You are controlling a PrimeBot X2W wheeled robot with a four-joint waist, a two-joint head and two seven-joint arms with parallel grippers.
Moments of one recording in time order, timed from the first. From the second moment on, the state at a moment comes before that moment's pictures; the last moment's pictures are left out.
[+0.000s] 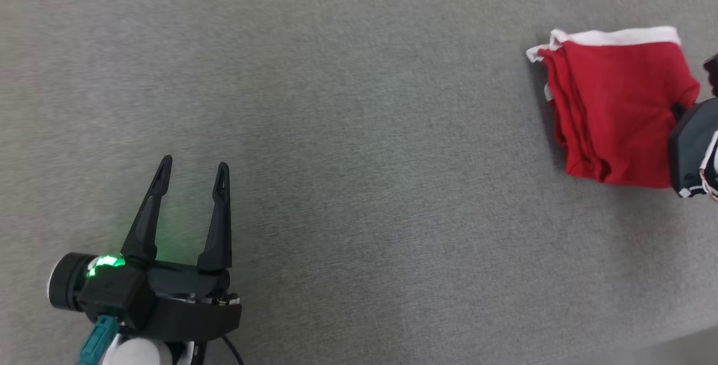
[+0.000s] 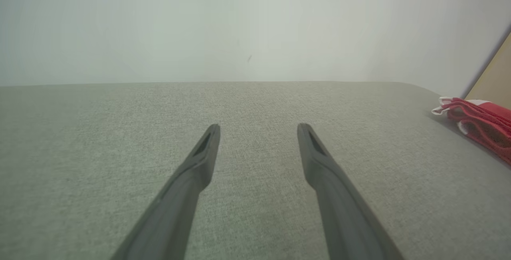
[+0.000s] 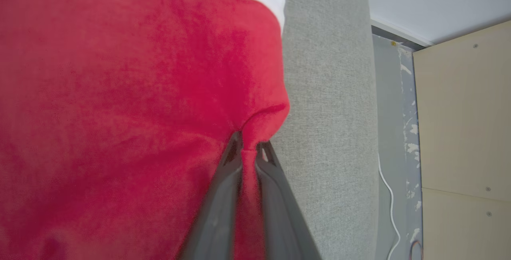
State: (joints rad) left arm -0.21 0.10 -0.09 -0.03 -0.15 -0.13 -0.26; right arm -0.69 -0.56 0.19 0.43 0.23 0.13 0.63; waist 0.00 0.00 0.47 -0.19
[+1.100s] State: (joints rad) left arm -0.24 0.21 -0.14 -0.10 -0.13 -0.13 -0.27; right arm -0.85 -0.60 0.14 0.66 -0.02 0.13 0.06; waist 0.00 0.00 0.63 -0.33
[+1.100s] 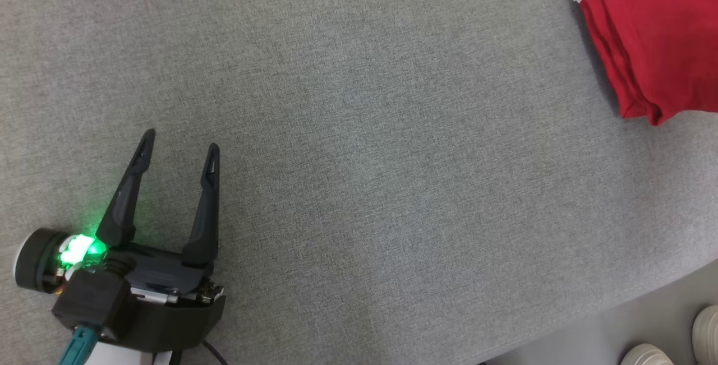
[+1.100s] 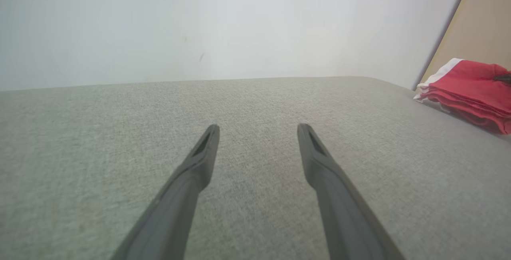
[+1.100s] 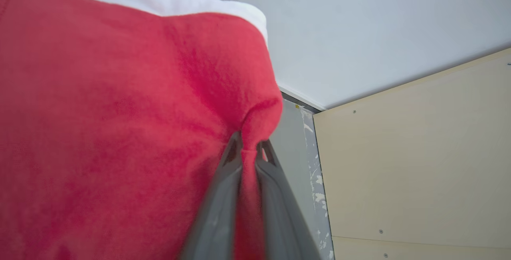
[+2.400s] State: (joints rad) left arm 0.06 0.07 0.06 0.08 -0.17 -0.11 -0.26; right arm -0.34 -0.36 0.14 0.36 0.25 0.13 -0.17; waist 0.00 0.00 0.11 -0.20
